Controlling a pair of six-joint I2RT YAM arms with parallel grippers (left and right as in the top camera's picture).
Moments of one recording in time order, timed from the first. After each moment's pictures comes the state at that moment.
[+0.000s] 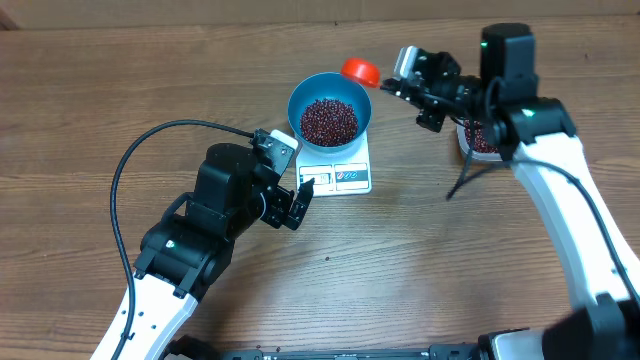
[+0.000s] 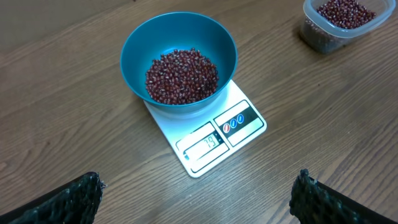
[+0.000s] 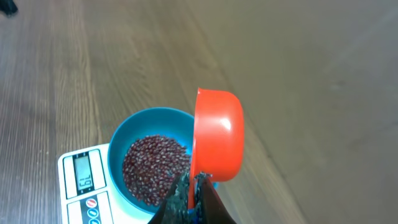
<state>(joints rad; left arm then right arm) -0.45 1.07 0.97 -0.58 0.07 0.06 0.15 1.56 1.41 -0.48 -0.74 -0.89</state>
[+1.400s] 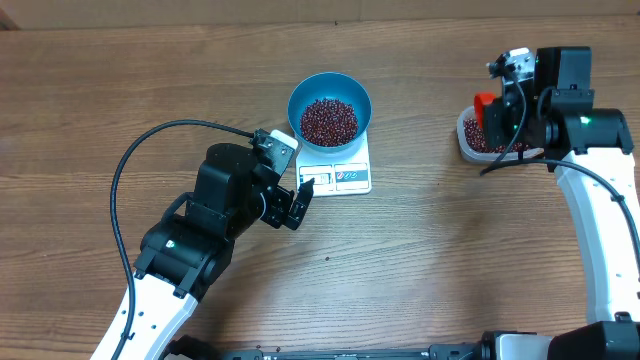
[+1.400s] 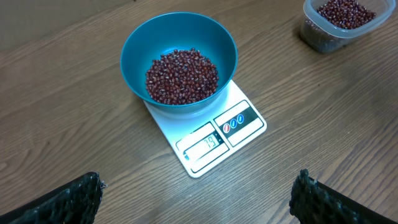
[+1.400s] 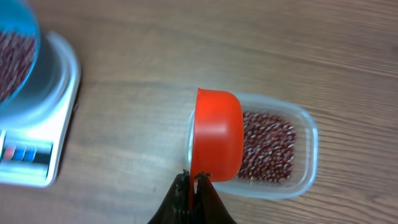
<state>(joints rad) -0.45 1.07 0.97 -0.58 0.07 0.06 -0.03 1.50 1.41 -0.85 -0.07 -0.19</state>
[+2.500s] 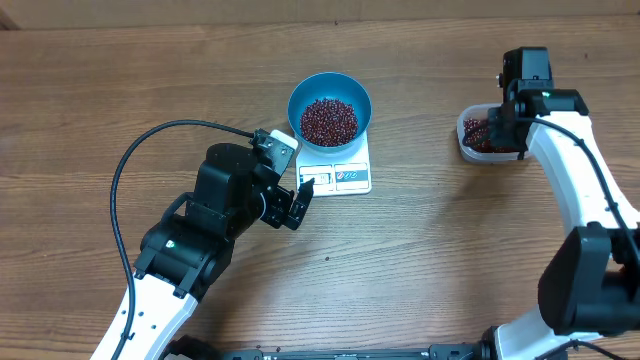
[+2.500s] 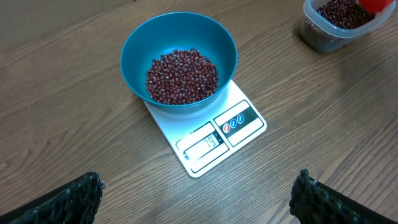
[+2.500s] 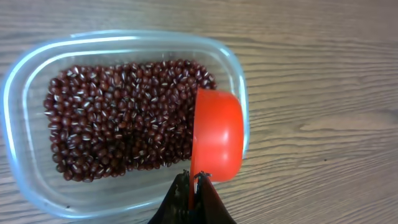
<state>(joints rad) -0.45 1.07 0.97 -0.58 0.07 0.06 -0.03 1.77 1.41 -0.84 0.38 -0.09</state>
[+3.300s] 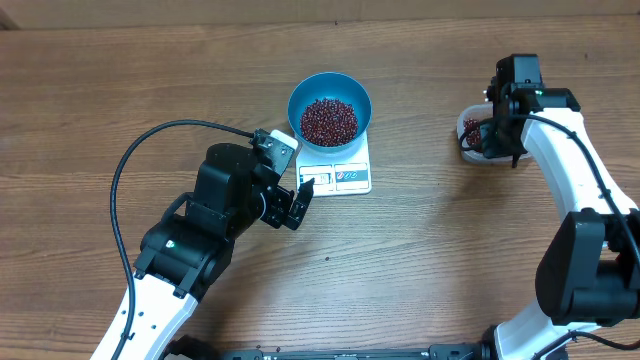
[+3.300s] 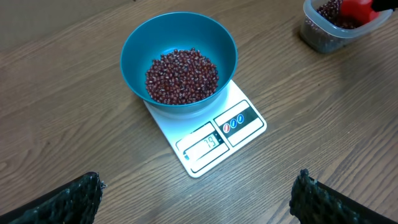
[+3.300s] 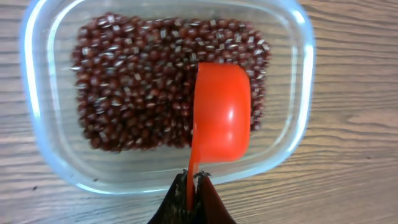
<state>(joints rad) -0.45 1.07 0.97 -0.58 0.07 0.06 -0.03 1.81 1.41 -0.91 0.27 -0.12</state>
